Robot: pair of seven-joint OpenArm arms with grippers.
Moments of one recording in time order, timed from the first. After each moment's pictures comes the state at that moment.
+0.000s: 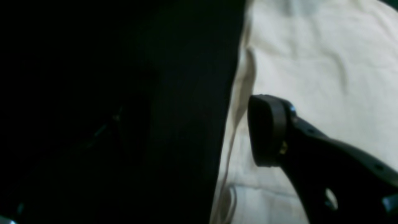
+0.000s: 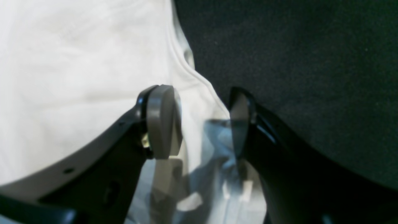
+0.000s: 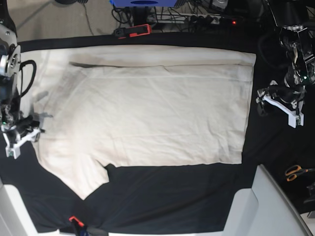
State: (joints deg) left arm 7.8 -21.3 -24.5 77.9 -23.3 -17.9 36.6; right arm 28.9 21.5 12.2 16.7 2.3 21.3 -8.0
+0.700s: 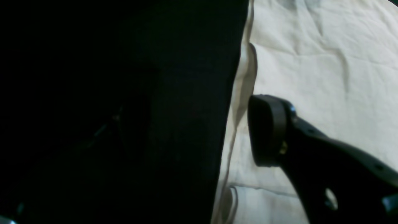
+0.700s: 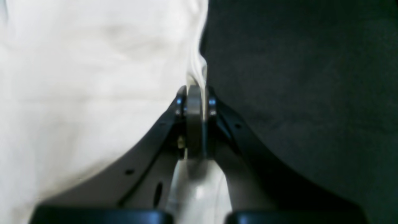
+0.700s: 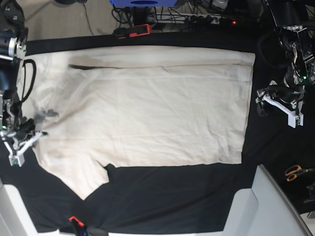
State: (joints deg) left arm 7.7 -21.3 -24.5 77.9 -23.3 -17.9 36.6; right arm 20.9 19.6 12.3 40.7 2.5 21.7 -22.7
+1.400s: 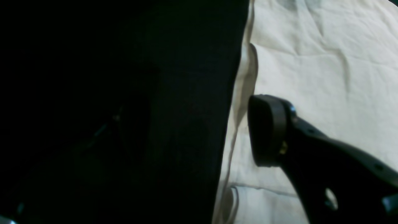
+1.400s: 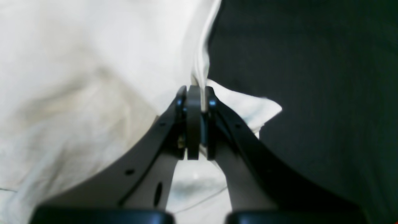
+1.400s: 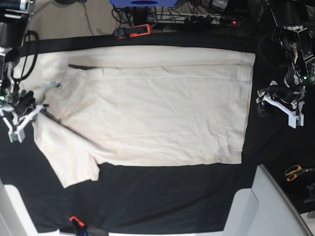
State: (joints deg) left arm 7.6 -21.4 -24.5 78.0 -23.3 -17.9 36.5; right arm 1.9 15.9 17.2 69.0 7.0 21.3 -37.7
